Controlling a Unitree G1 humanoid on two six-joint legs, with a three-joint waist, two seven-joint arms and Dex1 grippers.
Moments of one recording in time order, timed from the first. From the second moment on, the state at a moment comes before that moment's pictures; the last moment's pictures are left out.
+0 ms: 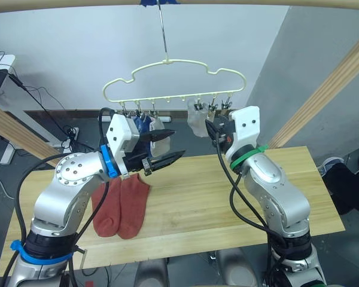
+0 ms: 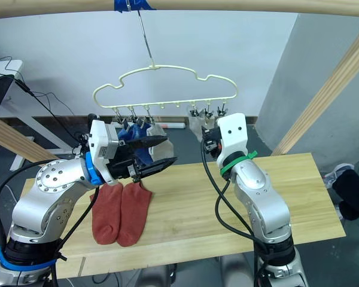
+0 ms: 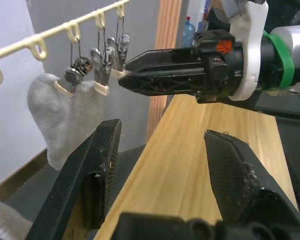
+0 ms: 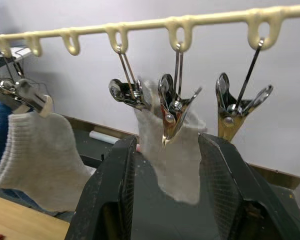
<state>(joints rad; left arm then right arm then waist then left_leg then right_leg) -0.32 0.66 0.03 -0.44 -0.51 0.41 -0.84 -0.43 -0.08 0.17 -0.51 0.14 0.75 0.05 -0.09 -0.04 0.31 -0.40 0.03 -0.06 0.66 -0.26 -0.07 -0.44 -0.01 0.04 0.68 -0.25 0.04</state>
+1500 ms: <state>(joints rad) -0.32 0.66 0.03 -0.44 -0.50 0.41 -0.84 -0.52 0.15 0.14 -0.27 0.02 0.58 -0.16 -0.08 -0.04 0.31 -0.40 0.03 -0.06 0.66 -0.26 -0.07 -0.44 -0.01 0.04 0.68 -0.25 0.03</state>
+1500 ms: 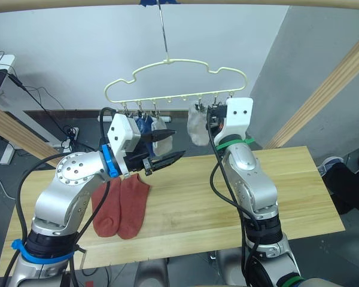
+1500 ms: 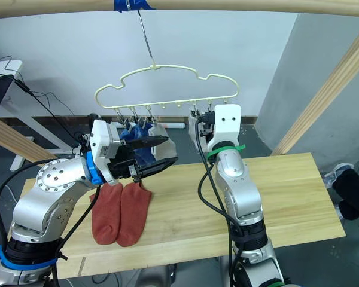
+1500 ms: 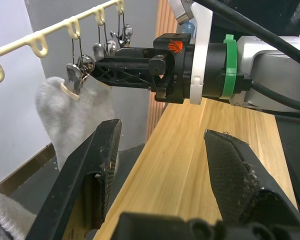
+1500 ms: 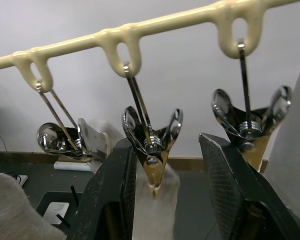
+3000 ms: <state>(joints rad) -0.30 0.65 0.02 -0.44 -0.50 0.41 -0.82 -0.58 0.14 0.14 -0.27 0.16 0.59 -0.27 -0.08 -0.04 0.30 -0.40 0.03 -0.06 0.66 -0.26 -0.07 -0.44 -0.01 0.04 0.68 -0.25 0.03</state>
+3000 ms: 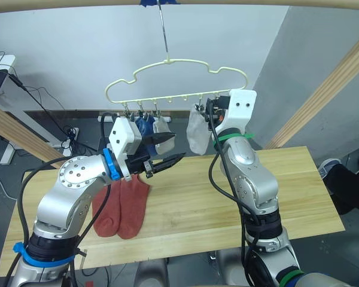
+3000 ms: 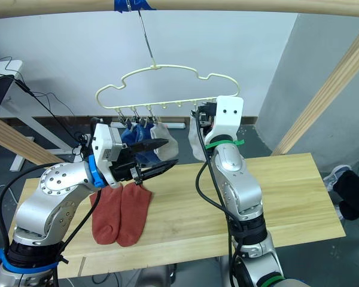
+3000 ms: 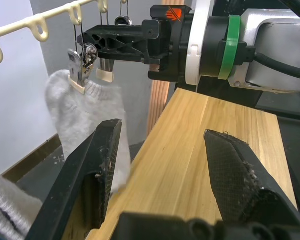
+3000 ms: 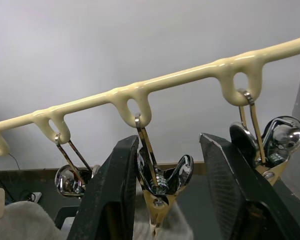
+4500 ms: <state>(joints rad) 0.14 0.15 0.09 -0.37 -0.22 0.50 -0.07 -0.62 0.14 0.12 -0.28 0.22 0.60 -0.29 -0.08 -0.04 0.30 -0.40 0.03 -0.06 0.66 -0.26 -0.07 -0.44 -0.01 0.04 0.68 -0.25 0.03</state>
